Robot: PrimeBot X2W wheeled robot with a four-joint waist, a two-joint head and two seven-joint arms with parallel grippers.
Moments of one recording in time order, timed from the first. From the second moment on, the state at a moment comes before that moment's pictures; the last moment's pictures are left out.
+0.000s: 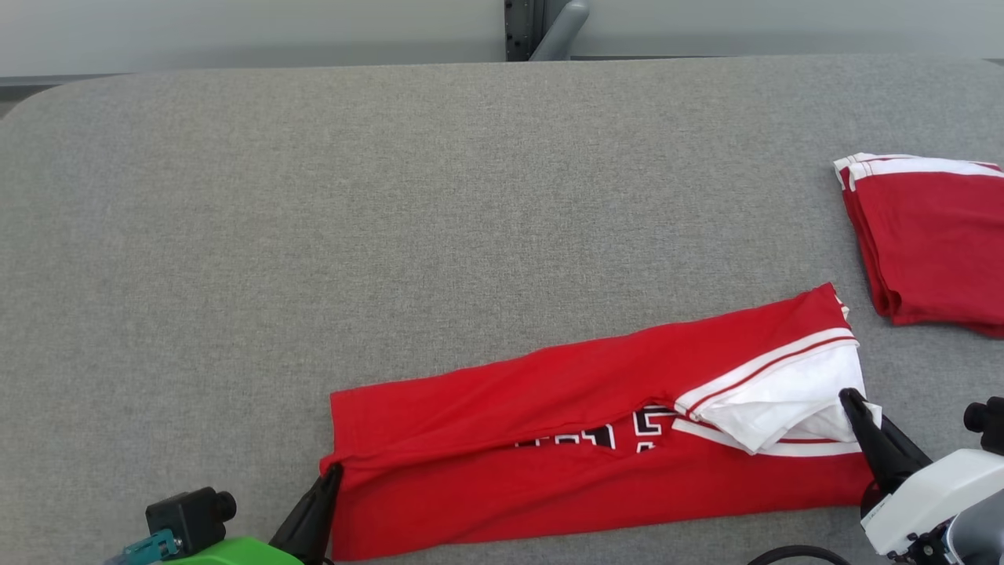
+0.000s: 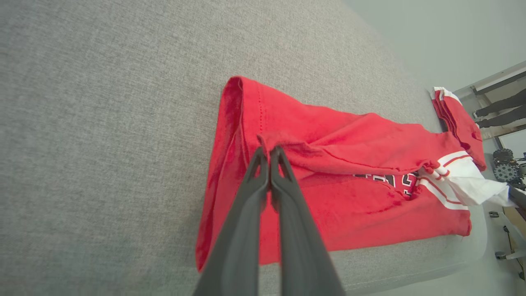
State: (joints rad) left arm 0.09 0.40 -0.45 -0.03 -0.99 0.10 0.00; right arm 0.12 -0.32 0.00 -0.04 0.71 0.13 0.17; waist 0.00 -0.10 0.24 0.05
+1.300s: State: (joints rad) left arm 0.17 0.07 -0.01 -0.01 -0.29 -0.01 -0.26; right arm -0.16 -0.38 0.05 0.38 0.49 0.13 0.29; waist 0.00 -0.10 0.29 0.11
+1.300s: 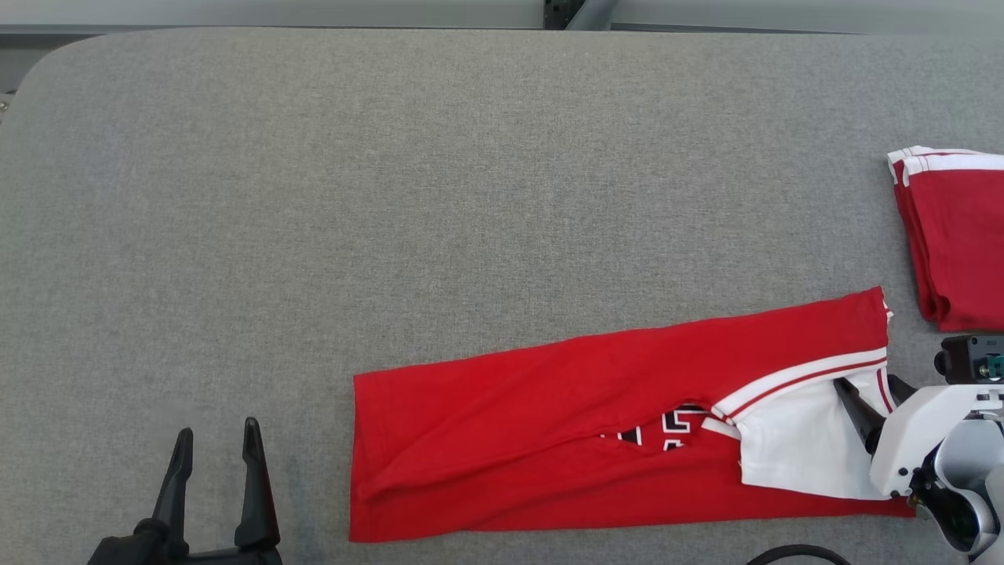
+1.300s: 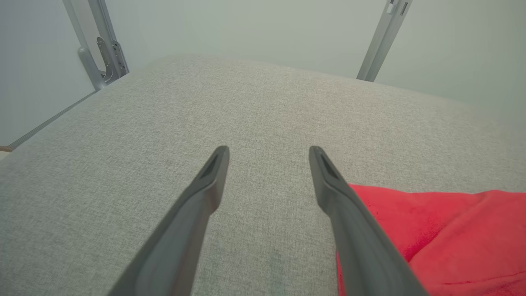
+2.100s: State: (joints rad) left arm 0.19 0.05 -0.02 0.05 -0.28 -0.10 -0.26; right arm -0.21 -0.61 -0.08 0.30 0.95 0.13 0.48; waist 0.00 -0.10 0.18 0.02
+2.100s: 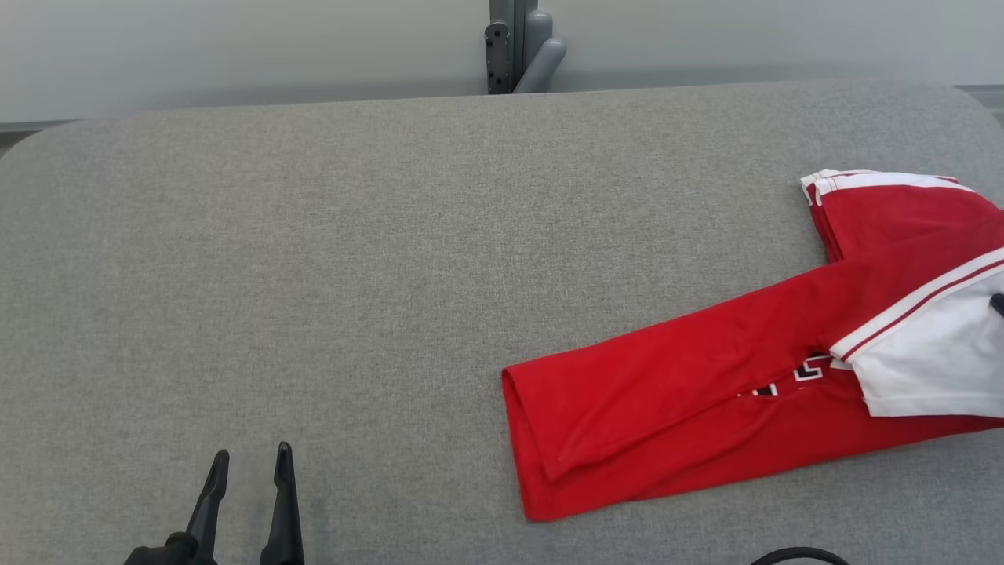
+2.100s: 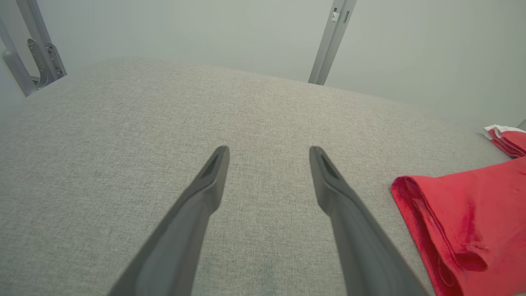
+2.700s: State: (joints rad) left arm 0.19 0.05 -0.05 0.10 -0.25 -0.11 -0.26; right arm -0.11 -0.18 0.22 0.05 0.65 0.13 0.48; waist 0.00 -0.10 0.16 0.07
